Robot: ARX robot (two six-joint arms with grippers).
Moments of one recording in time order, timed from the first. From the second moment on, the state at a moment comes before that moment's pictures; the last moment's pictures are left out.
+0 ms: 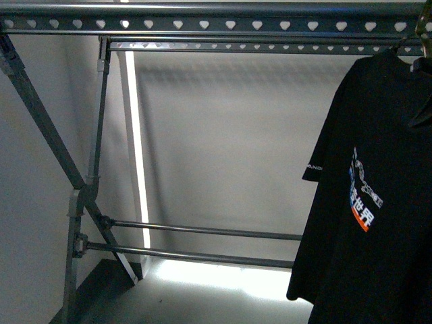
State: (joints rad) left arm 0.00 0.21 0.02 0.21 0.00 -0.01; right arm -0.17 1.95 1.78 -0.48 -0.34 0.21
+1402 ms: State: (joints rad) left arm 0.00 0.00 0.02 0.00 0.00 0.00; right arm -0.22 2.31 2.24 -0.66 -0.23 0.29
